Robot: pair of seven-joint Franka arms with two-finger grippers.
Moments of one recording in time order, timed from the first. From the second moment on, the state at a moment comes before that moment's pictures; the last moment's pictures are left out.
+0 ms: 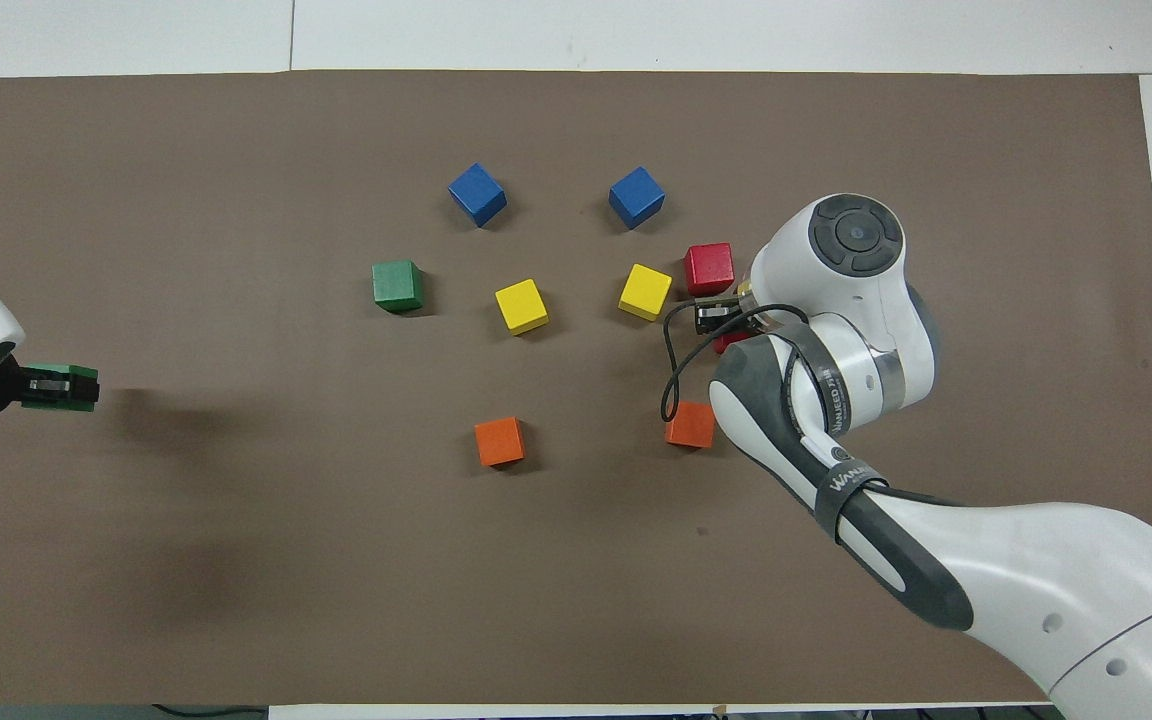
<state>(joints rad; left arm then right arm) 0.33 0.05 -0.09 -2.22 0.04 2.30 0.34 0.14 0.38 0.18 -1.88 -0.04 2.23 0.35</state>
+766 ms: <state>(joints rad) 0.36 0.09 -0.09 -2.31 0.03 2.48 0.34 -0.25 0.37 0.17 -1.76 -0.05 2.08 -0.08</state>
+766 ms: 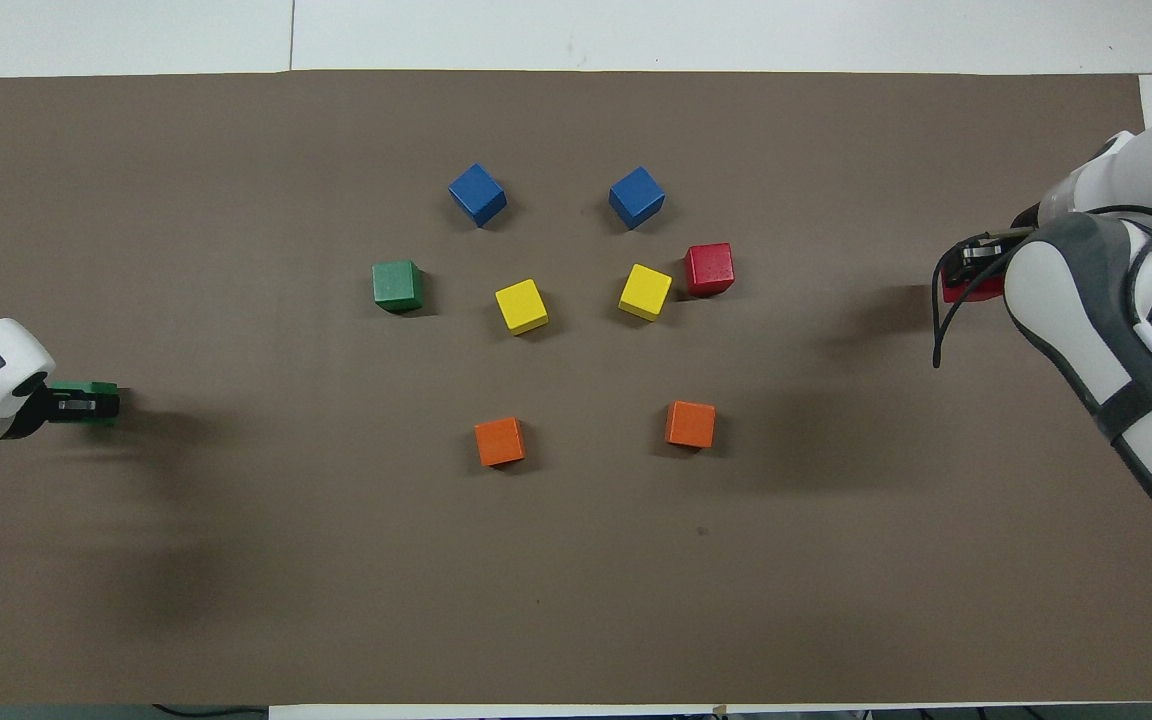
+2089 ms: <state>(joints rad) 0.36 0.11 -0.10 -2.23 -0.01 2.39 0.37 -0.24 0.39 0.17 -1.89 -0.06 2.25 -0.15</state>
